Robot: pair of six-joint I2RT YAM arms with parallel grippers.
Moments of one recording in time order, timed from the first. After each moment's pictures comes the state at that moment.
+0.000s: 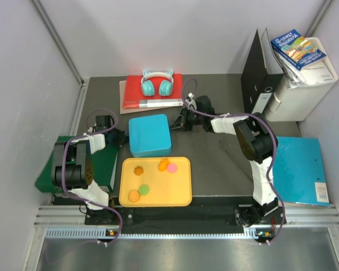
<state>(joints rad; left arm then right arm) 0.05 1.64 0.76 -0.04 0.18 -1.11 0.50 2.12 1.29 0.26 -0.69 0.88</state>
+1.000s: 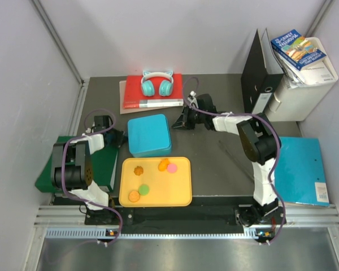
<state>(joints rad) 0.07 1.63 0.76 -0.06 0.16 -1.11 0.49 2.09 1.31 0.15 -0.62 0.81</state>
